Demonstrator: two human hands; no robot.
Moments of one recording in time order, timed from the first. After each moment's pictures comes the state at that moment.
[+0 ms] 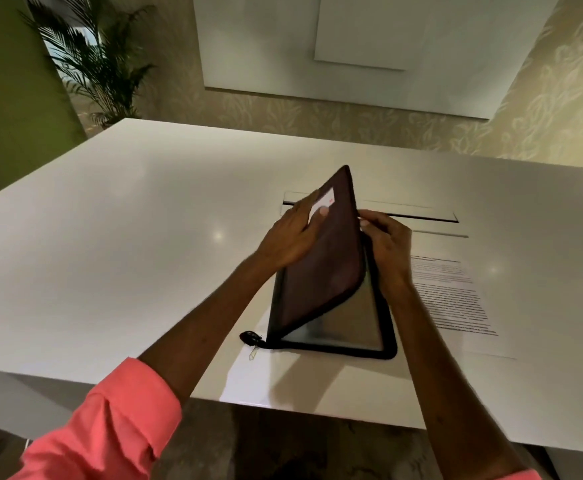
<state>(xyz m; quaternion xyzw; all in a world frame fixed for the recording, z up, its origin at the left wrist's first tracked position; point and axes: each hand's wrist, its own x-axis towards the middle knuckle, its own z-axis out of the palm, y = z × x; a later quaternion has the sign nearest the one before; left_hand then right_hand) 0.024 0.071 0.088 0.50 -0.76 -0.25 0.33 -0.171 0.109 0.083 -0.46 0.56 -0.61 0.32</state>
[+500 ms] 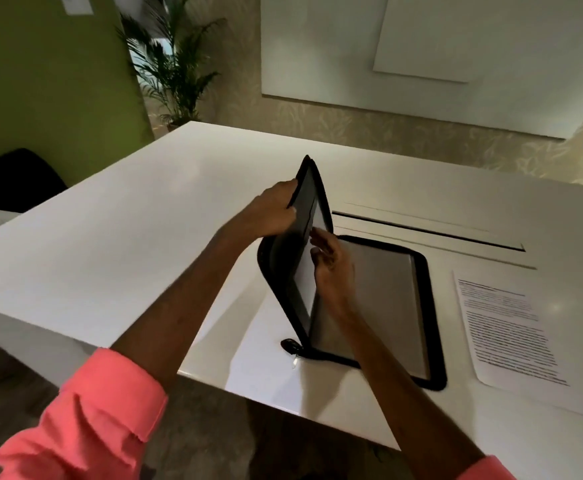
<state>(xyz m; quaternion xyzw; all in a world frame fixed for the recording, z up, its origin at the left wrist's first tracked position) 0.153 0.049 0.140 0.61 -0.74 -0.19 0.20 -0.016 0.096 0.025 -0.60 0.48 -0.53 0.34</state>
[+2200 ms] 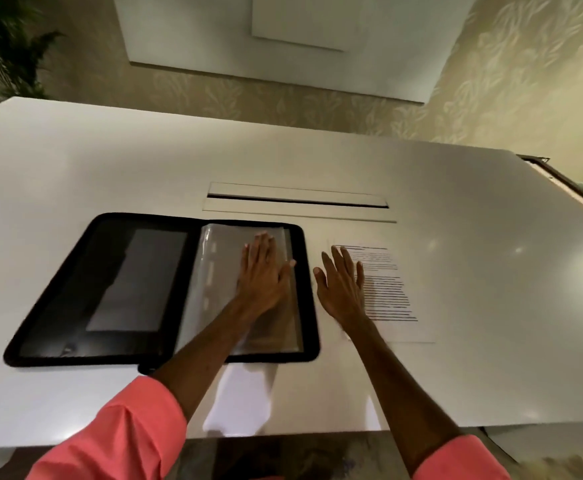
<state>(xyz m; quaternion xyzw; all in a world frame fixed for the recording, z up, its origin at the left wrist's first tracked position) -0.107 0.047 -0.050 0.57 -0.80 -0.13 0.15 -0.293 0.102 -0.043 -0.64 0.75 -0.14 0.04</state>
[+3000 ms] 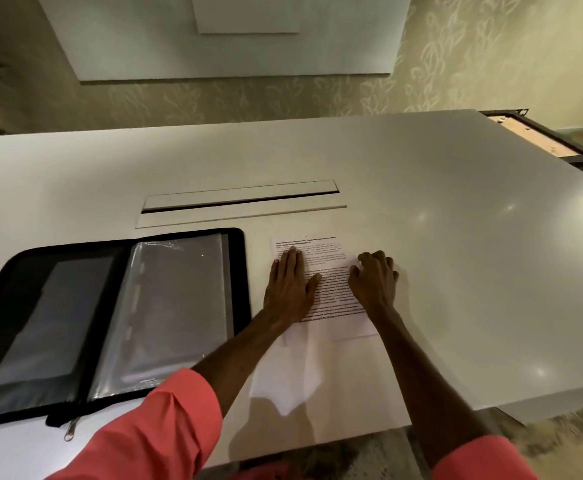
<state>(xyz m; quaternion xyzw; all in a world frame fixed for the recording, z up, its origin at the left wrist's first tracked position) -0.299 0.070 -0.075 0.51 -0.85 -0.15 0.07 -0.483 0.118 -0.057 -0.47 0.85 -0.24 0.06</state>
